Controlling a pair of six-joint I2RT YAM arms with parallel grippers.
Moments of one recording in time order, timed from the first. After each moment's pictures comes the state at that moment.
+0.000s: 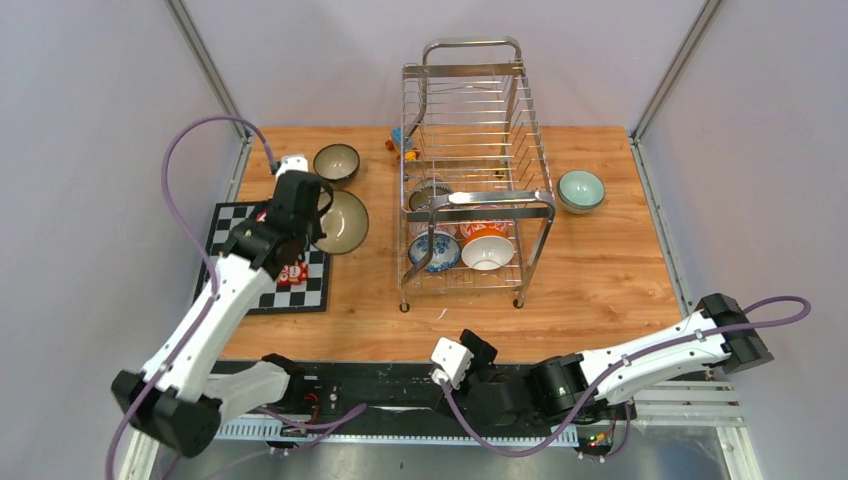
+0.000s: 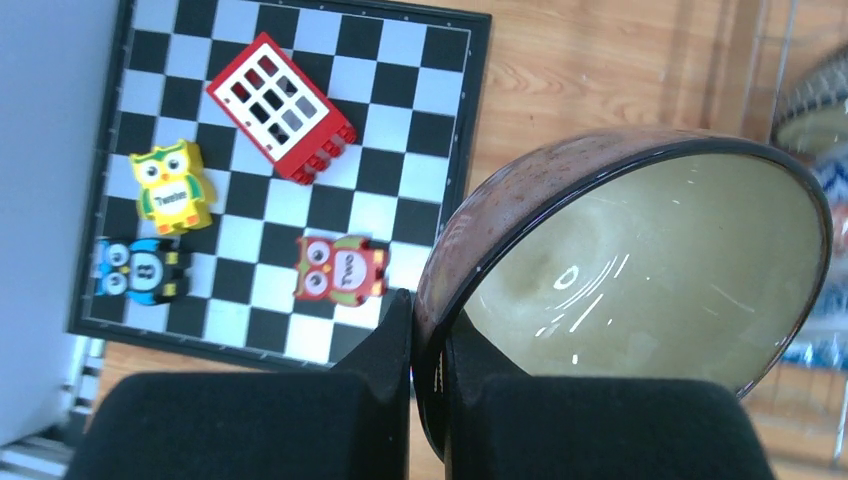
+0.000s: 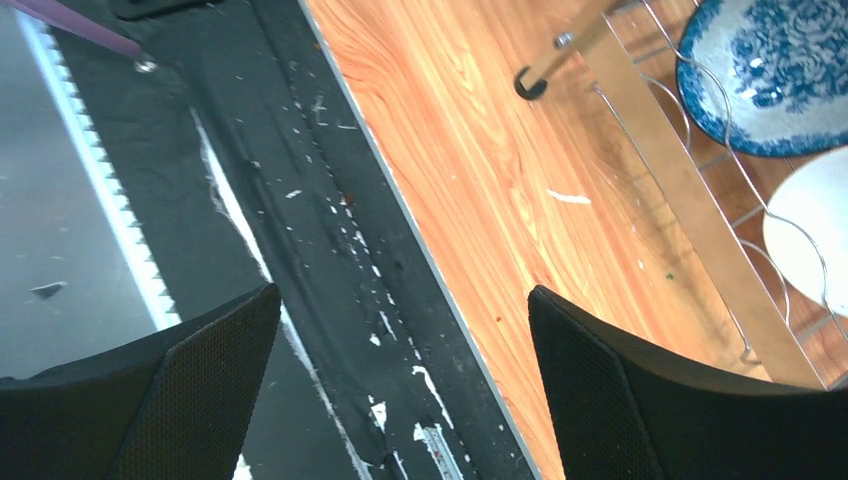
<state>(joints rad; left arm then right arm) -0.45 1.03 1.13 -0.85 -0.54 -0.37 1.83 1.01 0.68 -0.33 0.69 0.27</state>
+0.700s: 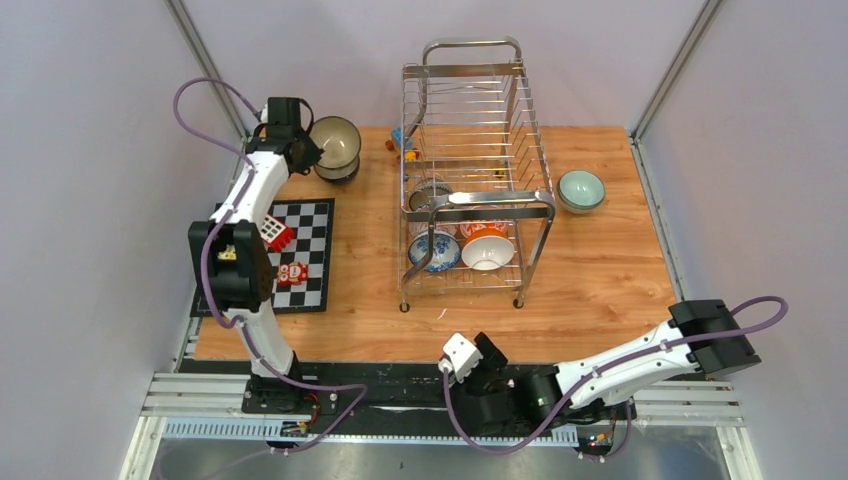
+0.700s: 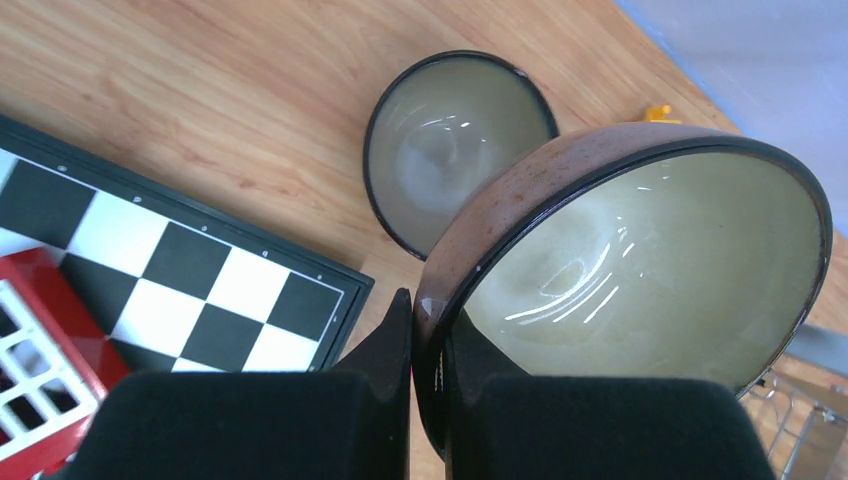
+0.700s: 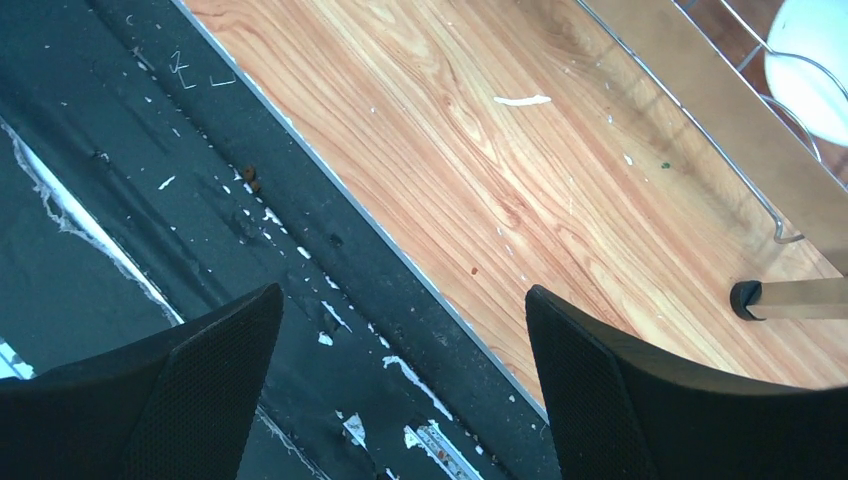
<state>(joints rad) -0.03 1.81 1.62 -0.50 -0.15 -0.63 1.83 1.15 0.53 -0.28 0.88 0.57</state>
